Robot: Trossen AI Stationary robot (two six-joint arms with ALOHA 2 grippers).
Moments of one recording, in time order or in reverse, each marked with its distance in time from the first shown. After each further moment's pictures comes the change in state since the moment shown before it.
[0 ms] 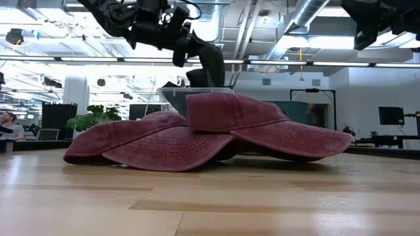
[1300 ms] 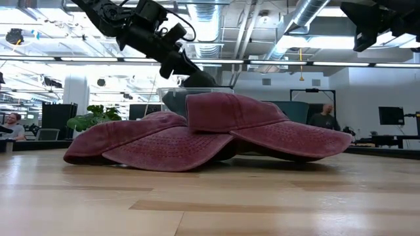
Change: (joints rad) left arm 0.032 -0.049 -0.042 -0.239 -0.181 -0.115; right arm 0.000 0.000 0.000 -0.021 0.006 0.000
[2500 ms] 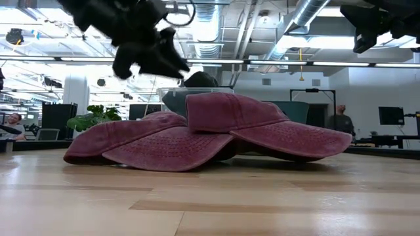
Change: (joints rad) left arm -0.490 -0.165 -0.238 -0.094 -0.297 0.009; right arm 0.000 0.000 0.000 -0.025 0.000 0.000
